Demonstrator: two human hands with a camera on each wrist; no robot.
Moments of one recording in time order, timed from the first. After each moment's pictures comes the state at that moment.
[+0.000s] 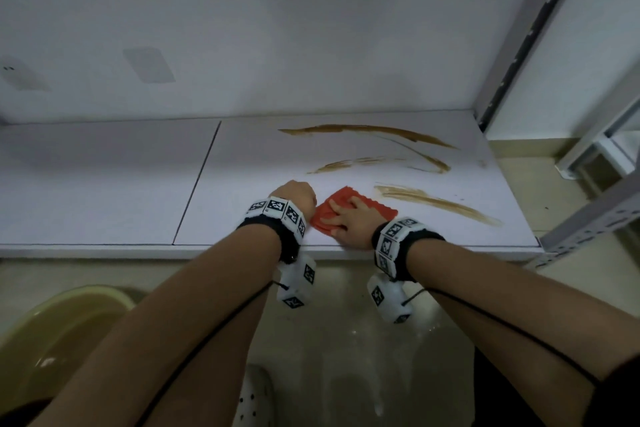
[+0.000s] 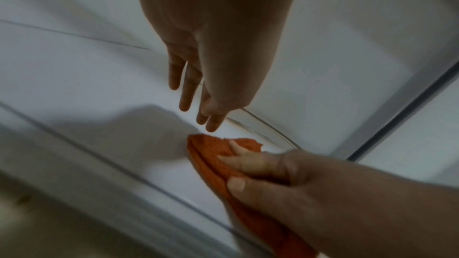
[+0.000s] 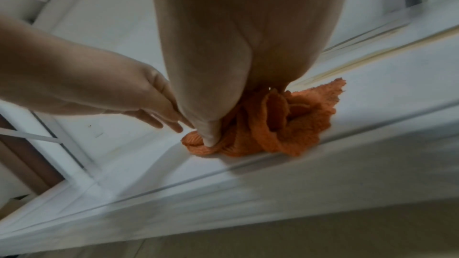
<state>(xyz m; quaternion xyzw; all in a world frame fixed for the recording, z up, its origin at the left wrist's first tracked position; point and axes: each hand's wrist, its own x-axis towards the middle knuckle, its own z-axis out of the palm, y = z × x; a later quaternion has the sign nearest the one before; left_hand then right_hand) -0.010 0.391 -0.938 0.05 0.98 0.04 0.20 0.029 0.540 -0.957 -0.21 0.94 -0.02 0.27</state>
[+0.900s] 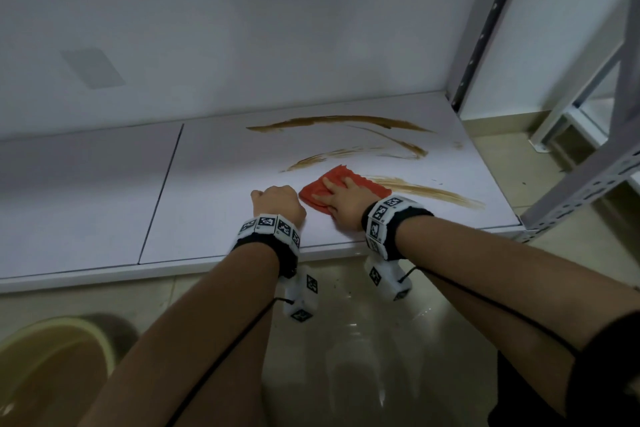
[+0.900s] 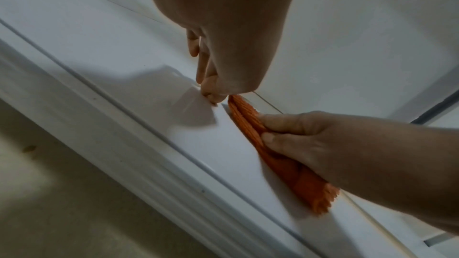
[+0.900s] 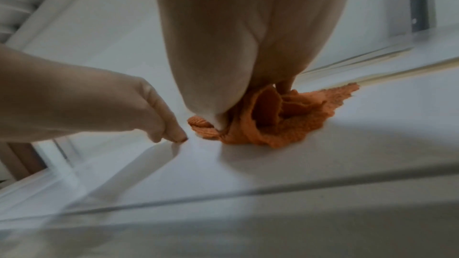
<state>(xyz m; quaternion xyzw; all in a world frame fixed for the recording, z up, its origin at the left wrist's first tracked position) -0.013 0.416 -0.965 0.02 0.99 -0.03 0.13 -0.009 0.564 -0.982 -0.17 0.96 -0.01 0.23</state>
